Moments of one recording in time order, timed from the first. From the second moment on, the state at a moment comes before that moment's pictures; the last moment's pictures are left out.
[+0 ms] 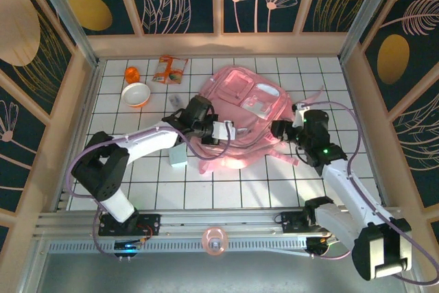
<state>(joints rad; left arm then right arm) -0.69 1.66 1.02 -0.12 0.42 0.95 0.21 0.92 0.57 -0.21 -0.25 0.31</state>
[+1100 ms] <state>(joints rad) -0.51 1.63 1.10 -0.14 0.76 0.78 -0.10 1.57 0.79 -0.09 -1.11 -0.22</state>
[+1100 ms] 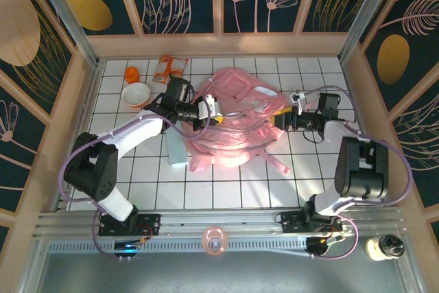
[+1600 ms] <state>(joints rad) -0.51 1.65 1.11 -0.15 0.78 0.78 -0.05 1.68 0.90 -0.39 -1.18 -0.37</state>
